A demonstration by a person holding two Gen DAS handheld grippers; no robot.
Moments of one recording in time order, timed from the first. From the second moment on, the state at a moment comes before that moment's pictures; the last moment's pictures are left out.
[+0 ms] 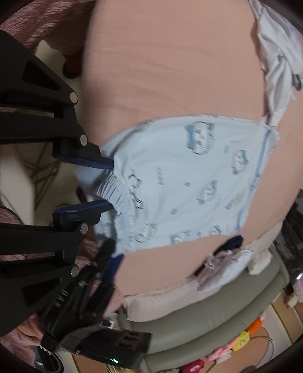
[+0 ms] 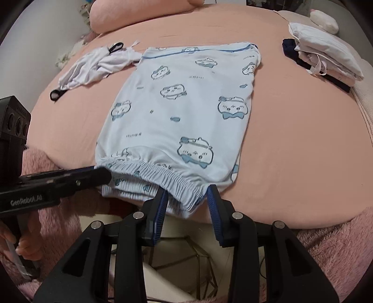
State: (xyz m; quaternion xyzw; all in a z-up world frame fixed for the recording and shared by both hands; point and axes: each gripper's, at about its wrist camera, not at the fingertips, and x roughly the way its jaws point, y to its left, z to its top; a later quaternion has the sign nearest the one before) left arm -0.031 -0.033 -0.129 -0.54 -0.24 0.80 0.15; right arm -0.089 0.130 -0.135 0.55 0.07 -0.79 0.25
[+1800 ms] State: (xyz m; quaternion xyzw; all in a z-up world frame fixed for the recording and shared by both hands) left arm -0.088 0.039 -0.114 -0.60 -0.05 0.79 0.14; right arm -0.143 0.205 -0.164 0.60 -0.04 -0.76 0.22
